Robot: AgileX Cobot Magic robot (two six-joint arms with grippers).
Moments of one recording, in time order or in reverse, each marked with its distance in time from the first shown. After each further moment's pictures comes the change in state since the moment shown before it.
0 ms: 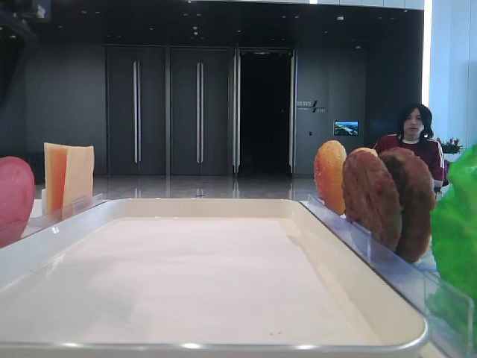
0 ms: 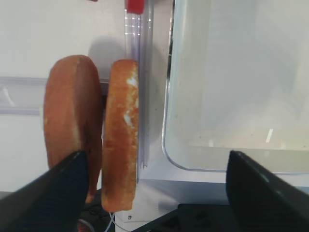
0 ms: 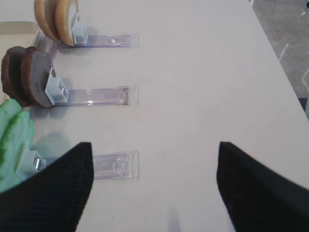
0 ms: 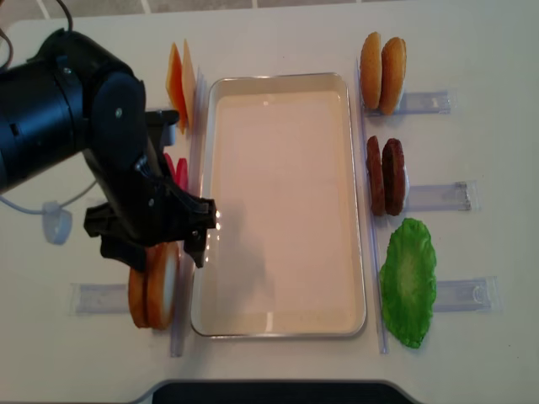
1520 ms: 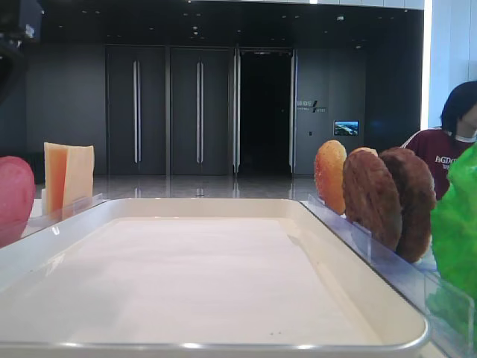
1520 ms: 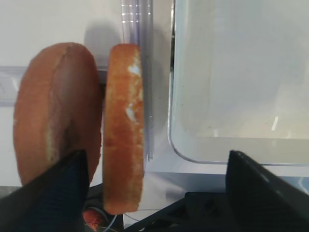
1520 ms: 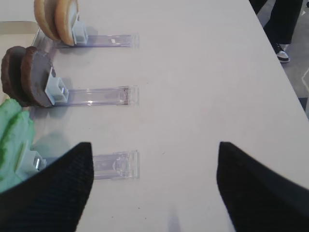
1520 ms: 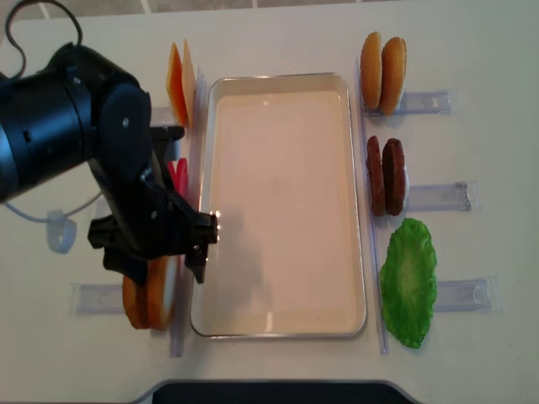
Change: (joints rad) left arm 0.000 0.018 0.040 -0.028 0.001 0.033; right arm 0.000 0.000 0.000 0.000 0.000 0.000
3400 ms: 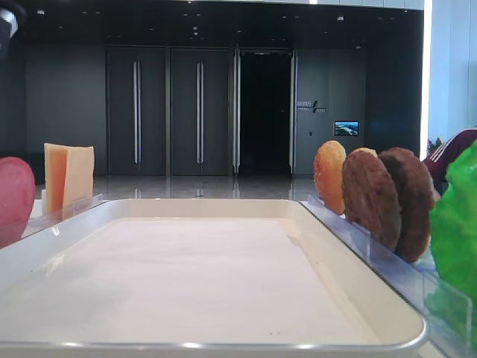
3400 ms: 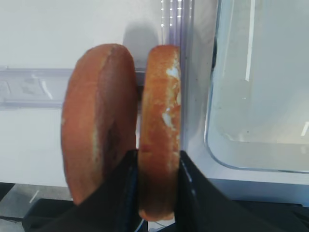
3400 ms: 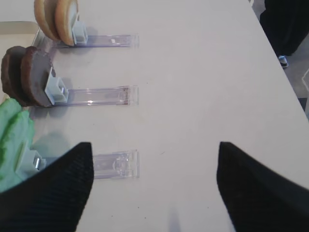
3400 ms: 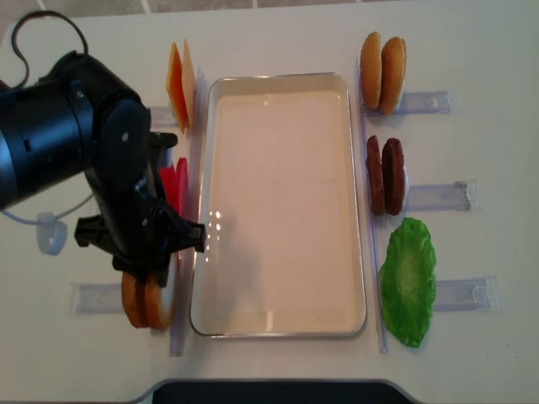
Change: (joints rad) left arm -0.001 -0.009 0.017 0.098 0.024 -0.015; right arm 0.000 0.000 0.000 -0.001 0.000 0.000
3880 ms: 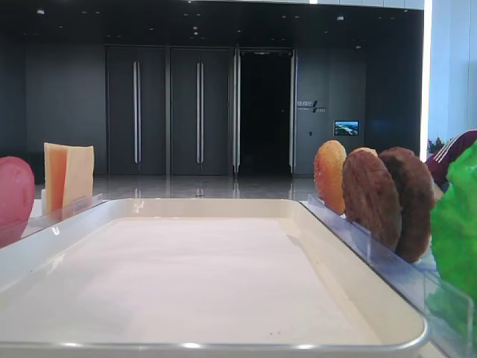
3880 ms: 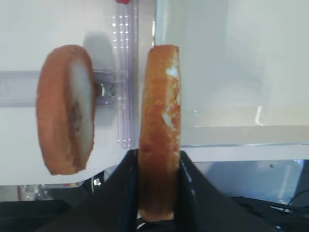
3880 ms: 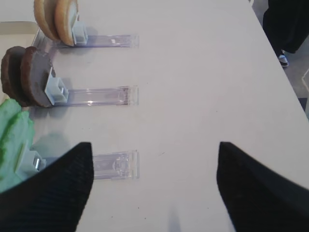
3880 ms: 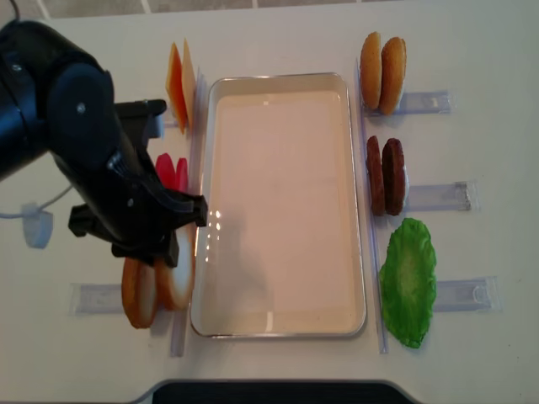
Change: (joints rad) left arm 0.000 -0.133 -0.057 -0.112 0.010 0.022; right arm 0.000 0.000 0.000 0.000 0.000 0.000
